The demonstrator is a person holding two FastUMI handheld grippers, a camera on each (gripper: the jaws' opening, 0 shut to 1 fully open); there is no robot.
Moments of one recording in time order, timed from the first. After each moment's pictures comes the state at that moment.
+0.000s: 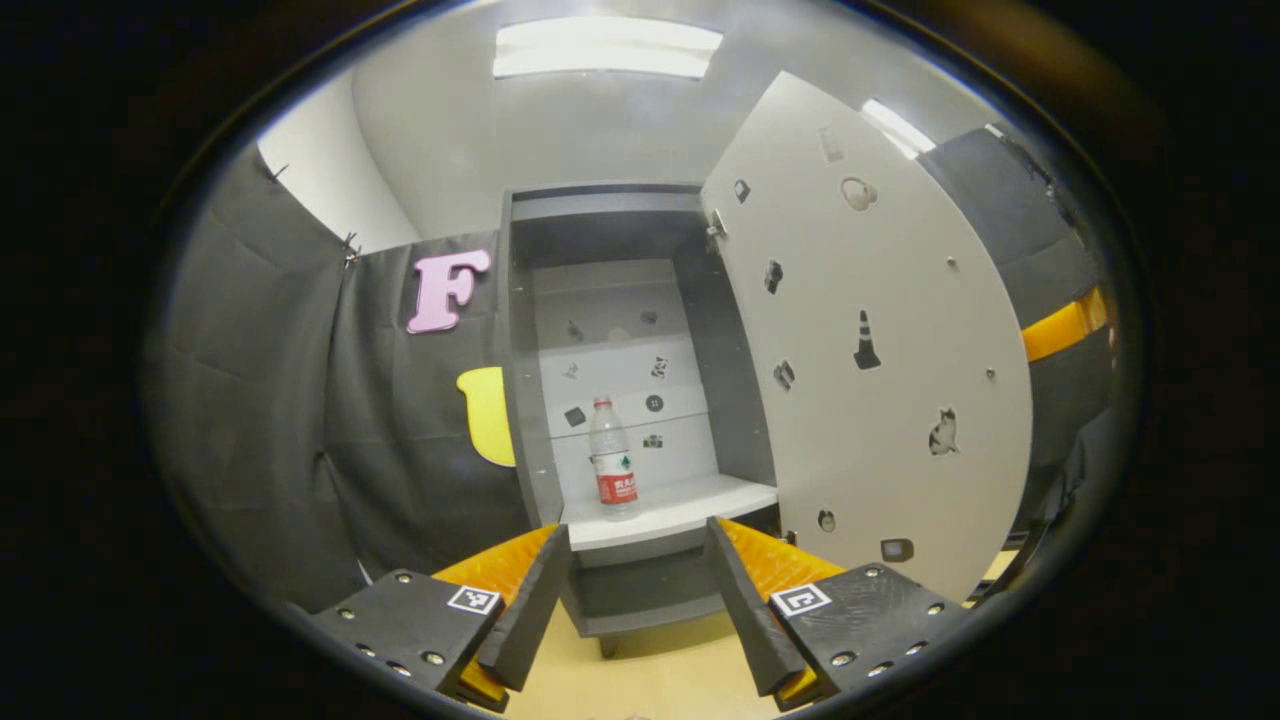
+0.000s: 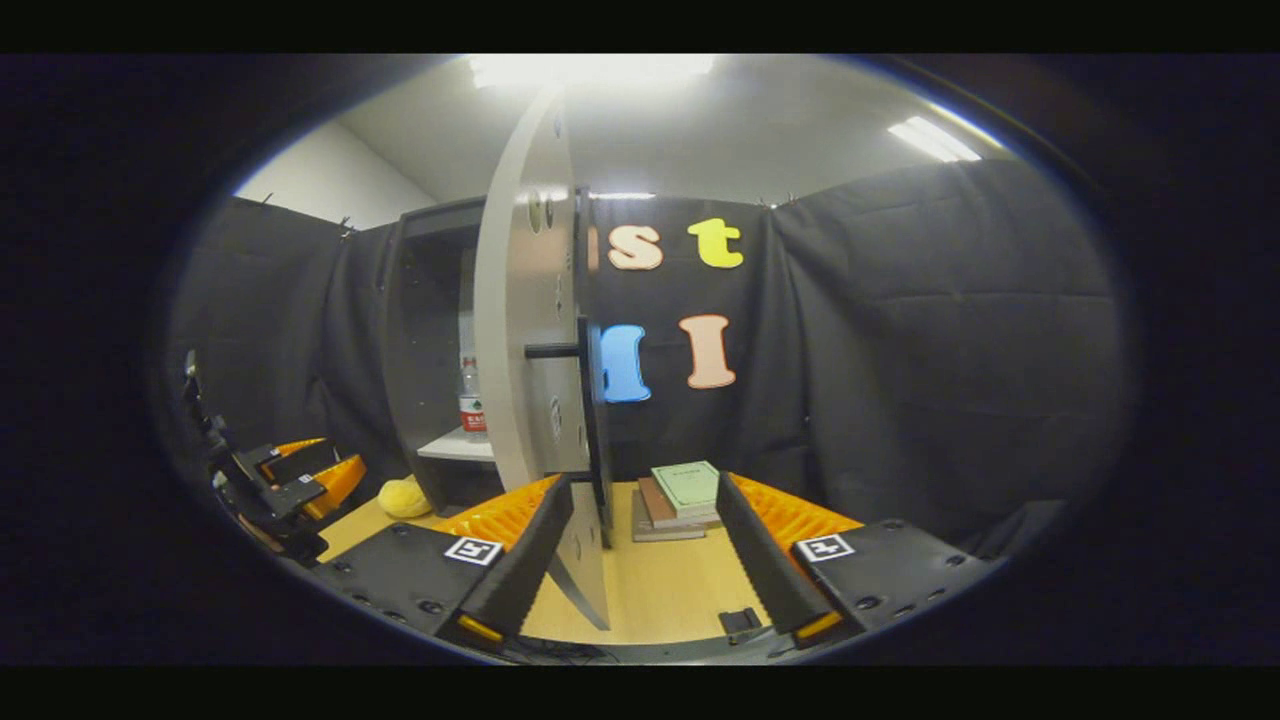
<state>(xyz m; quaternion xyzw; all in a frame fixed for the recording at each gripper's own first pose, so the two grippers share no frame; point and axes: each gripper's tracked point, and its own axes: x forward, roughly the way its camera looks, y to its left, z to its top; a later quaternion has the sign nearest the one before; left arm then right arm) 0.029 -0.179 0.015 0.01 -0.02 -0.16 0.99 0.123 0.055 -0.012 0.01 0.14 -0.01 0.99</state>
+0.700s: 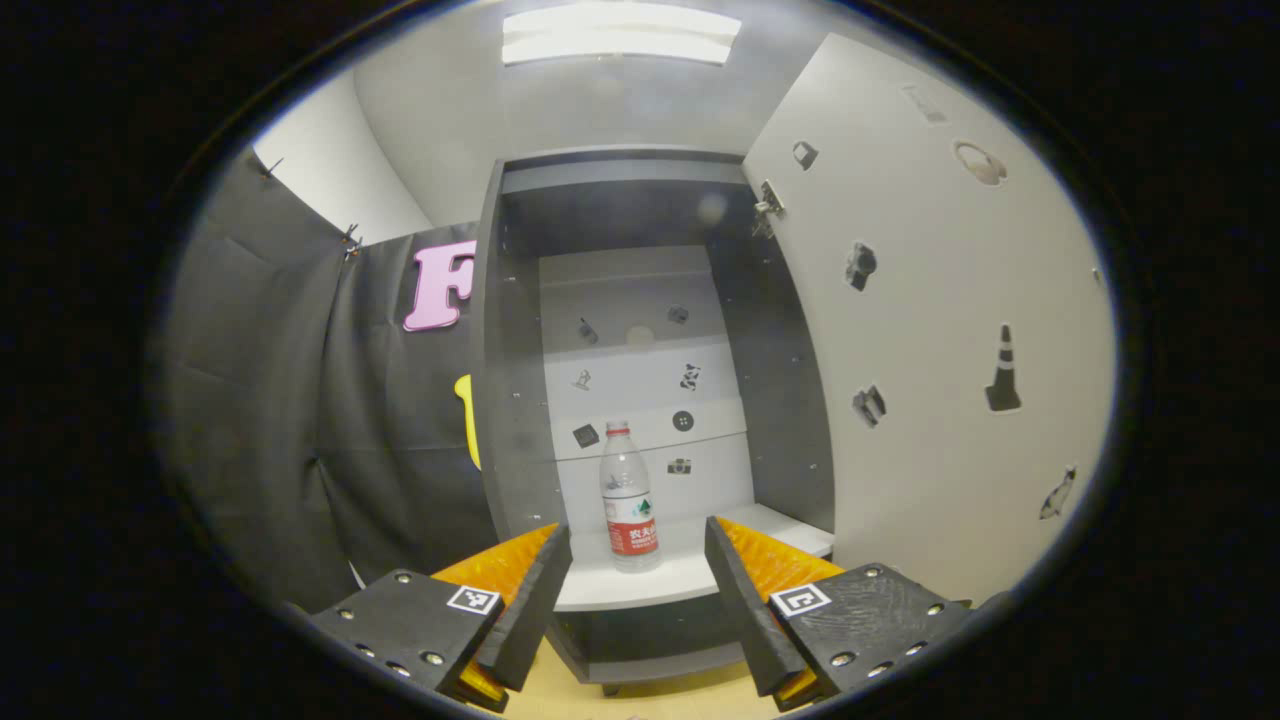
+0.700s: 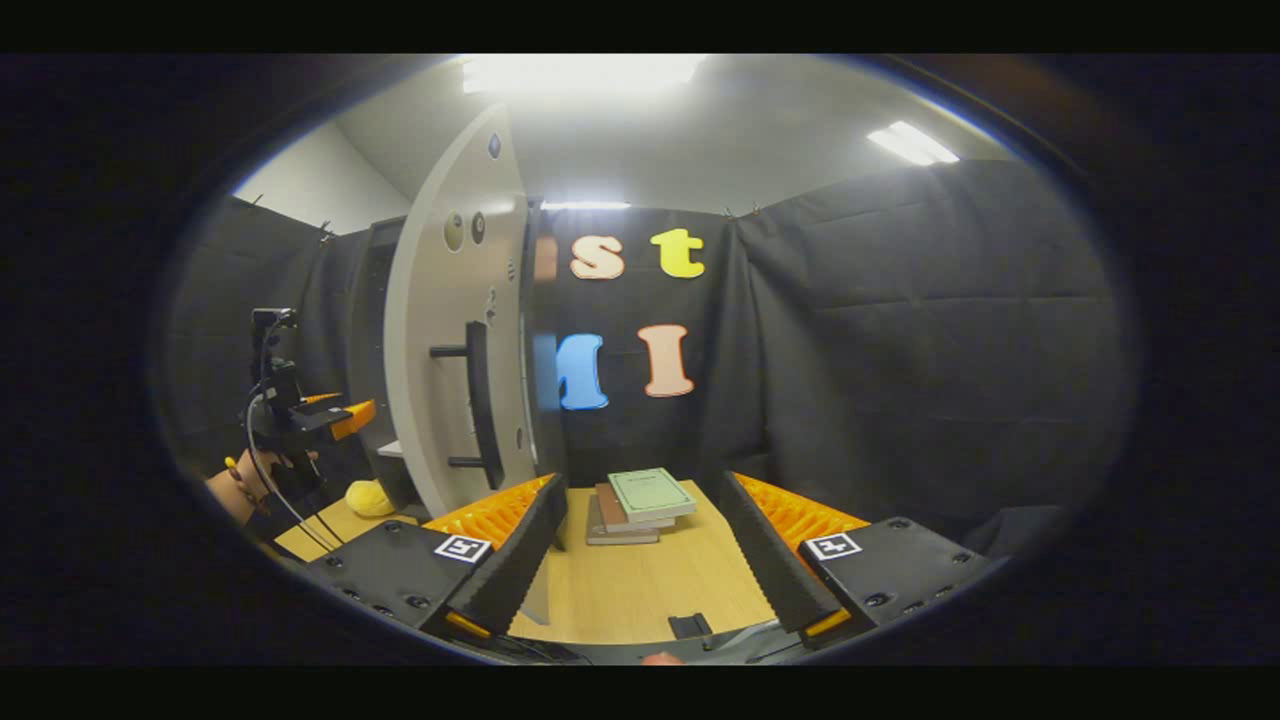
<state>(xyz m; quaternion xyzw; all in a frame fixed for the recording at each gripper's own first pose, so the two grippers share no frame) 0.181 -0.199 0.031 0.01 0.00 -0.12 0.99 0.118 -0.017 -0.019 0.02 0.14 -0.07 0.99</state>
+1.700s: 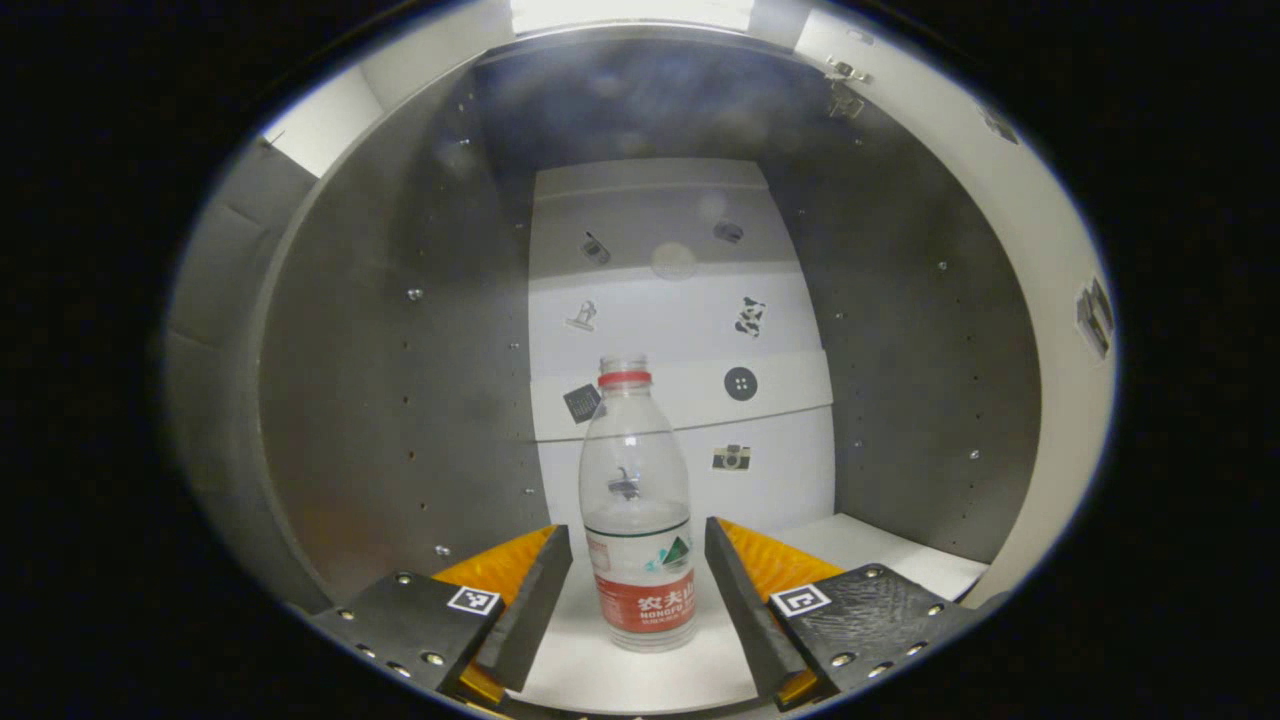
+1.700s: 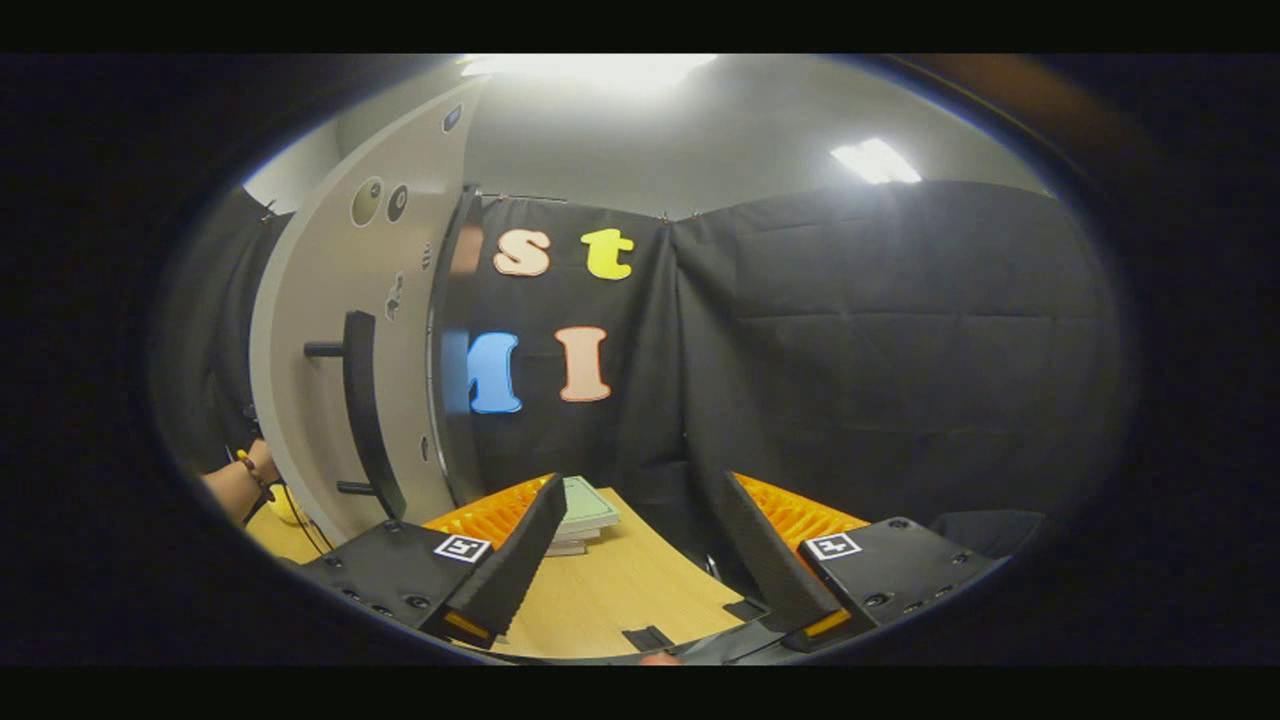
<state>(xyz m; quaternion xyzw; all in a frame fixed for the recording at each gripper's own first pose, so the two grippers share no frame) 0.366 -0.232 -0.045 0.00 0.03 -0.08 1.00 0.150 -0.050 -0.020 -0.02 0.14 -0.18 0.97</state>
